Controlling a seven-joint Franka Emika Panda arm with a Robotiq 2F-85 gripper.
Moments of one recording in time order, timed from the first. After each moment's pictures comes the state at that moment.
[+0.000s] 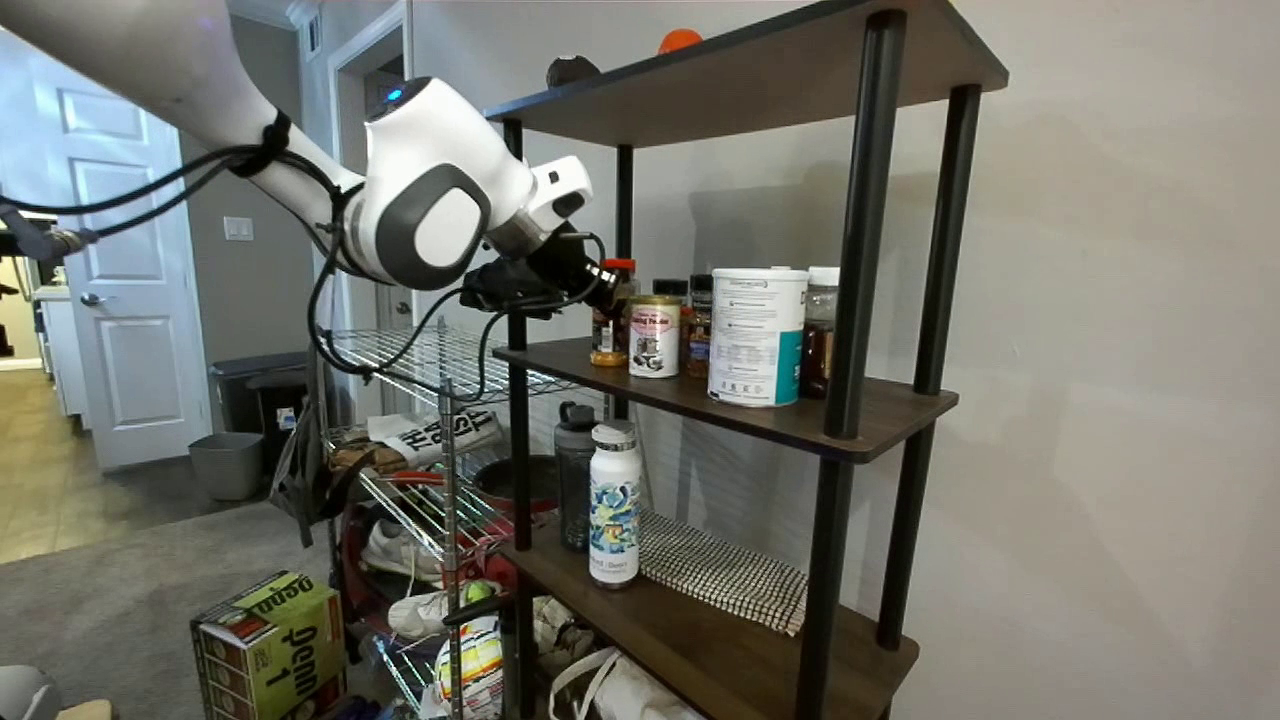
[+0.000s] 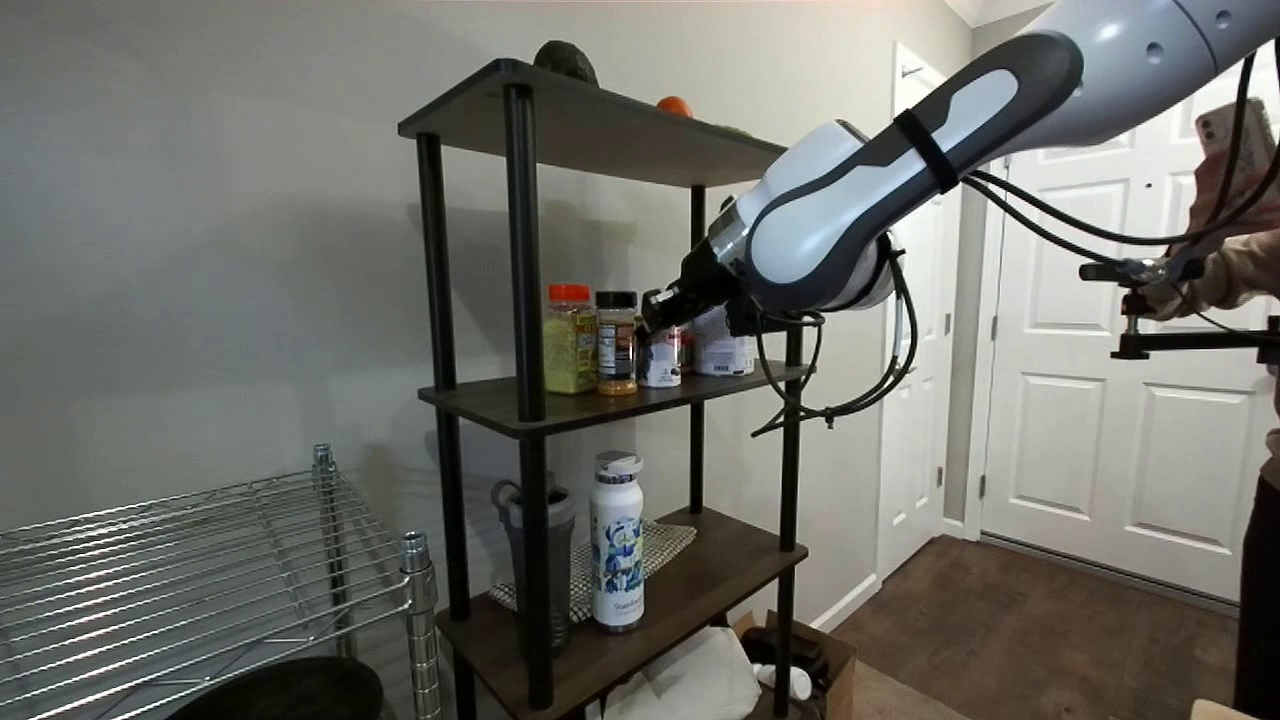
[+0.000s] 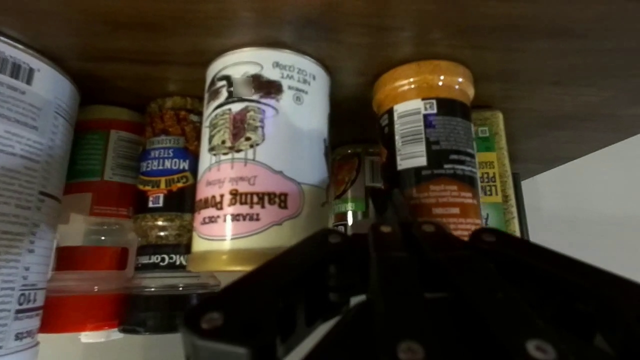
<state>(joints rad) 0.26 -0.14 -0.11 -2.33 0.06 3.16 -0.06</state>
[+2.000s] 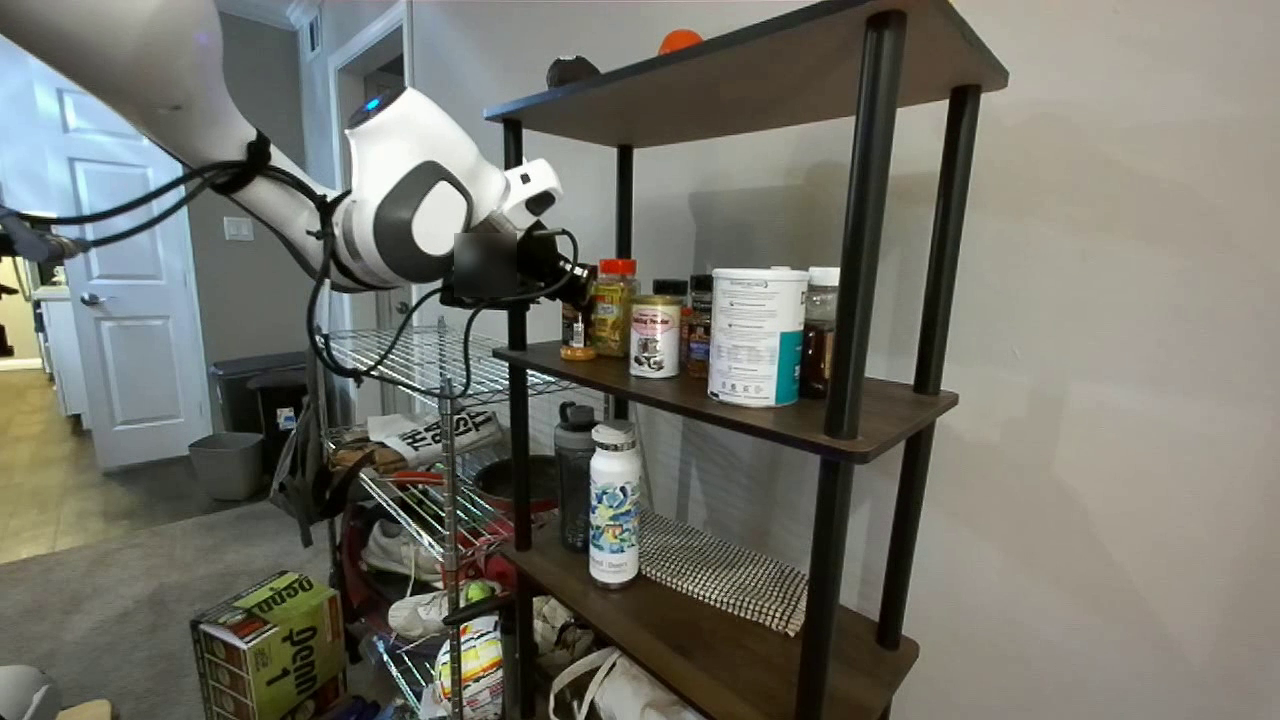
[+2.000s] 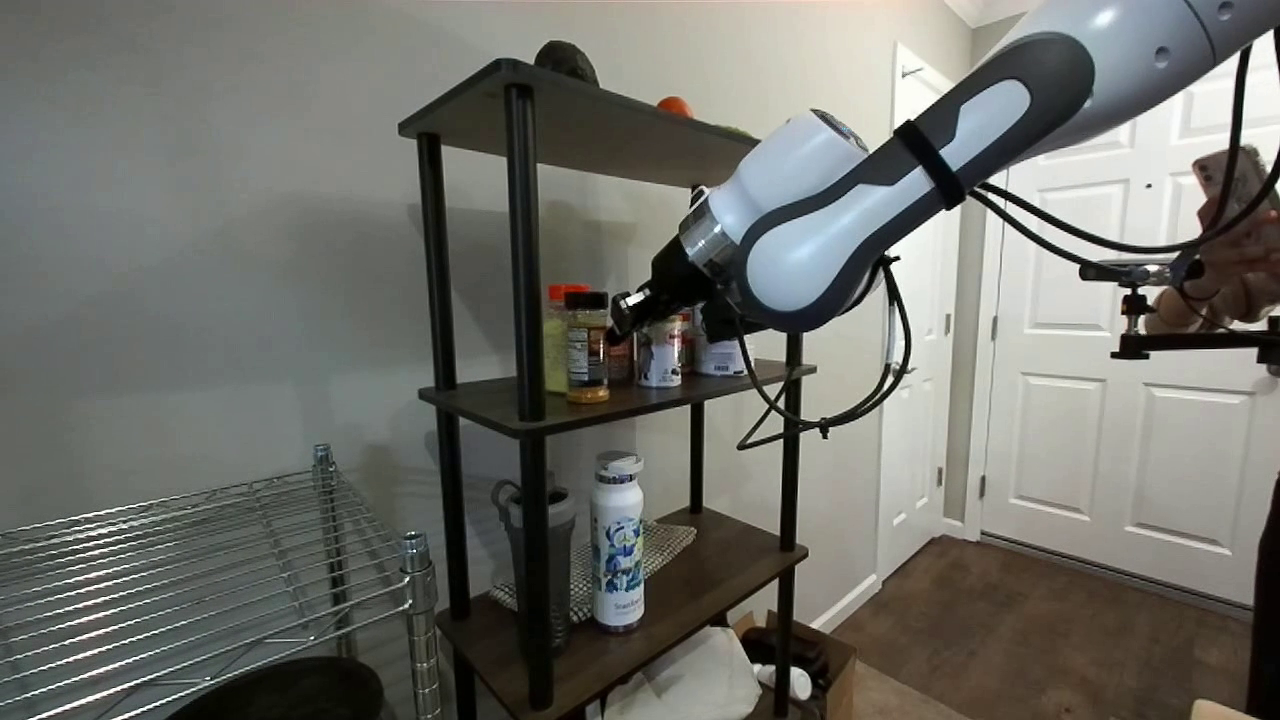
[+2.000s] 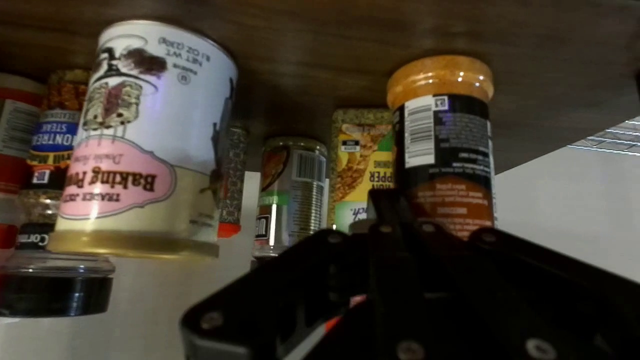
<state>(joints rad) -0.03 -0.13 0.23 -2.31 -0.11 3.16 0.09</state>
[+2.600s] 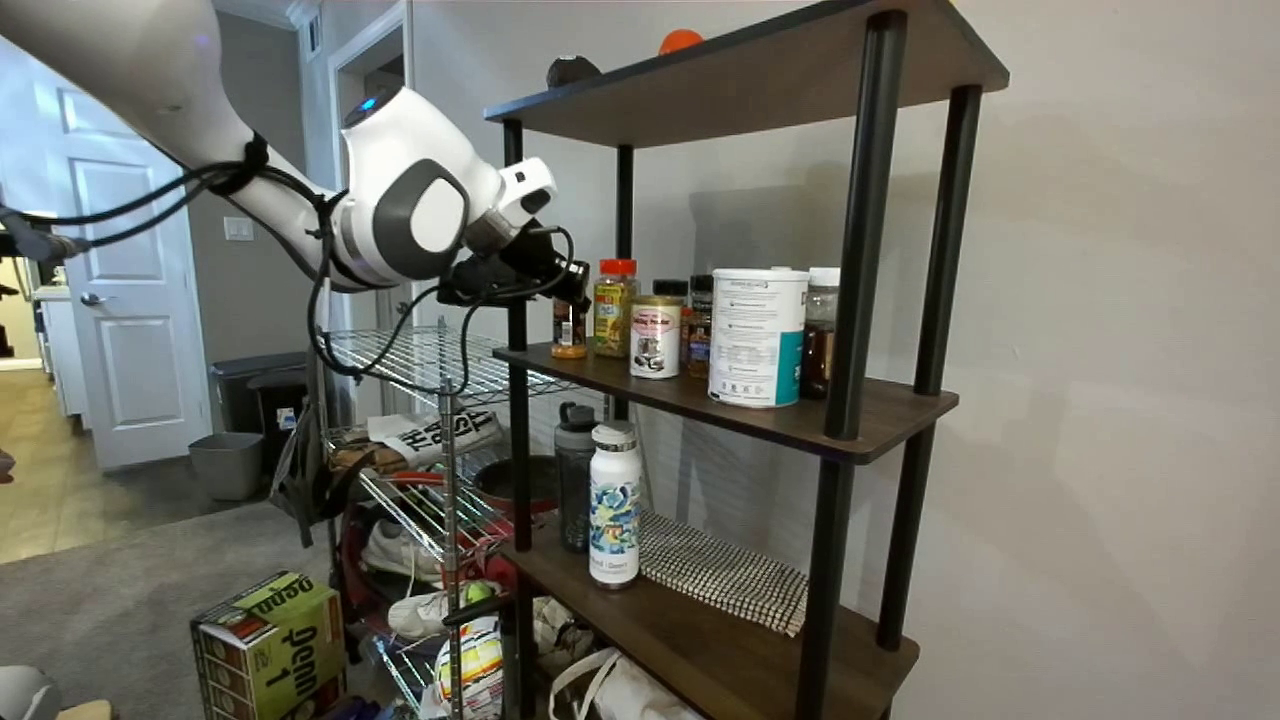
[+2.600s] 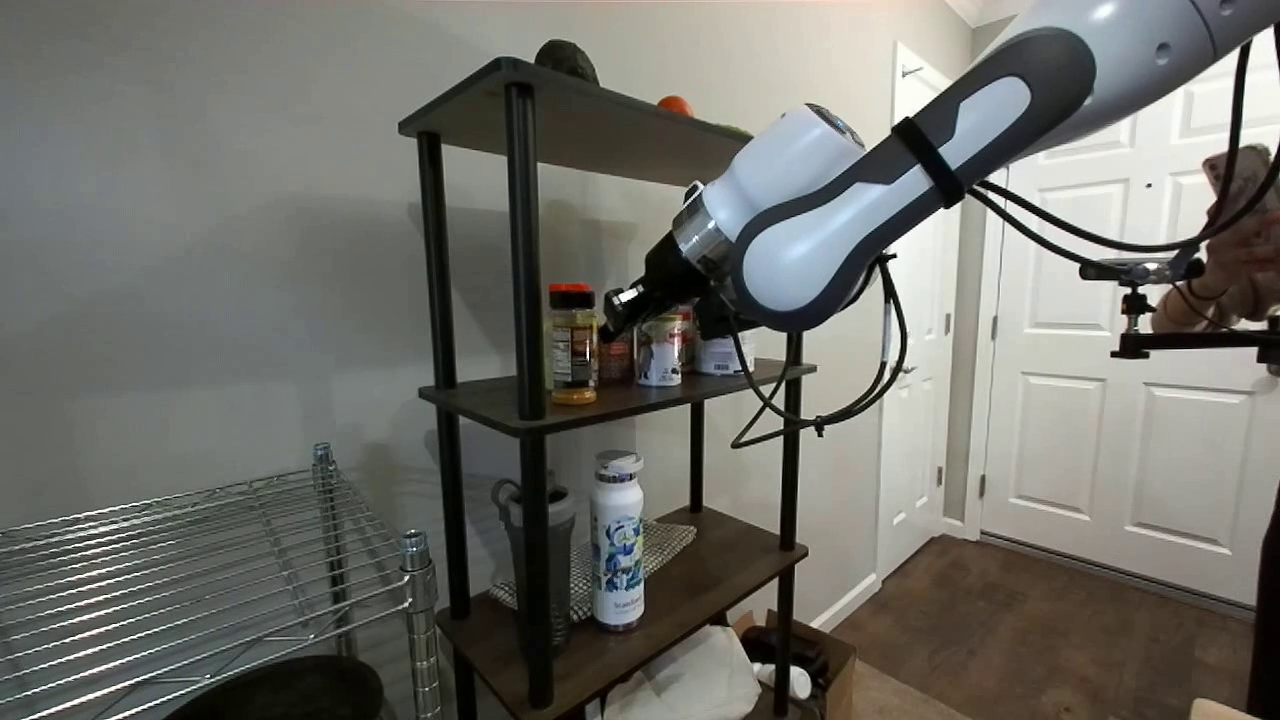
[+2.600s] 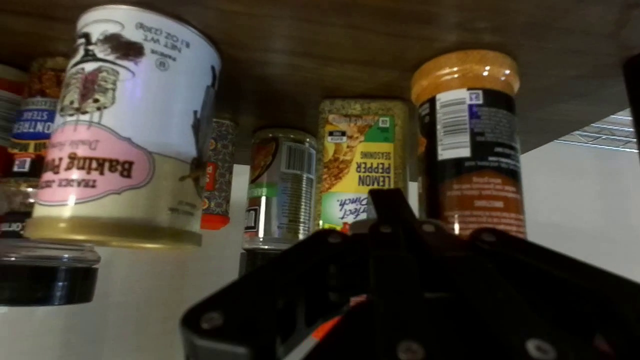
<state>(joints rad) -0.12 -0.13 0.32 -2.30 -0.12 3.16 0.12</state>
